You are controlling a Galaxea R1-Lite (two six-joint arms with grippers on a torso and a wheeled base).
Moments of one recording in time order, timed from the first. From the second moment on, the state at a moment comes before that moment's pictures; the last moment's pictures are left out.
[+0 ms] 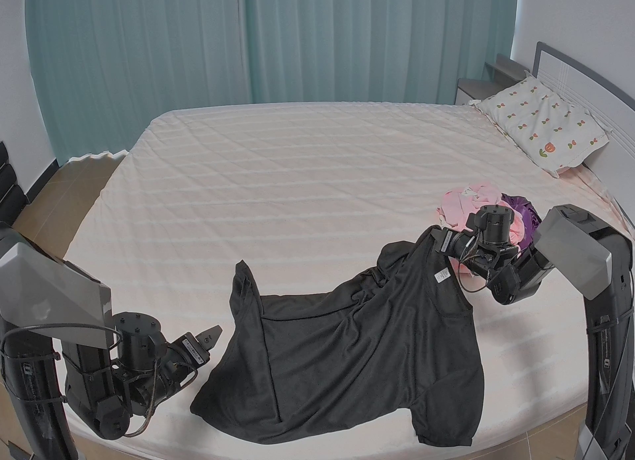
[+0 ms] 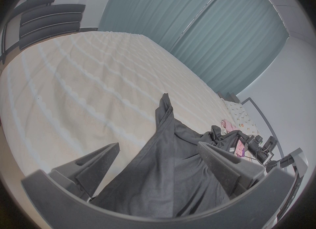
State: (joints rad) left arm -0.36 2.18 -0.11 -1.55 0.17 -0.82; right arm 0.17 2.49 -1.27 -0.96 0.03 0.37
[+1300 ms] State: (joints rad) left arm -0.41 2.22 -0.02 -1.55 0.13 -0.85; right arm 0.14 2.14 -0.44 -1.26 0.02 0.75
